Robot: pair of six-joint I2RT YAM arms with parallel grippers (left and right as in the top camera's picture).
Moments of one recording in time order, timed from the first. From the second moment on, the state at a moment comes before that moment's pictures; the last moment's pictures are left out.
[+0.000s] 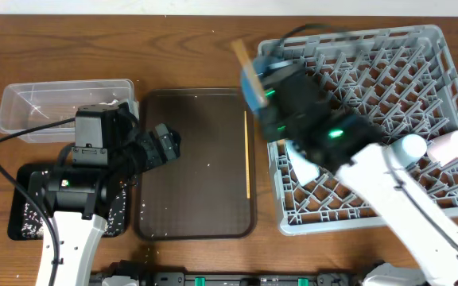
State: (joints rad) left arm -0.07 1.05 1.04 -0.92 0.28 -0.49; right arm 0.58 1.48 1.43 -0.87 0.14 0.31
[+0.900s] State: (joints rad) left arm -0.07 1.05 1.04 -0.92 0.28 -0.49; right arm 0.26 1.53 1.17 -0.87 0.05 0.07
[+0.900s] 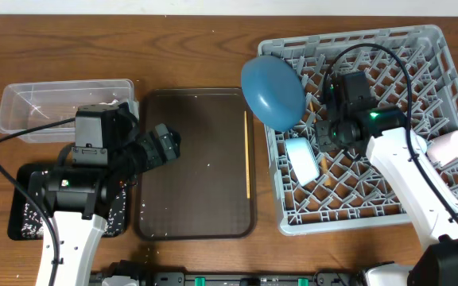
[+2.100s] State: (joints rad) left arm -0.07 1.05 1.04 -0.92 0.28 -0.49; right arm 0.89 1.99 1.26 -0.51 0.33 0.63
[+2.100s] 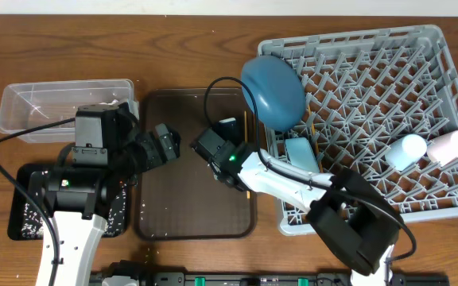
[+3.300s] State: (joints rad) left arm -0.07 1.05 1.04 -0.92 0.28 -0.49; right arm 0.84 2.00 1.27 -0.53 0.36 0.64
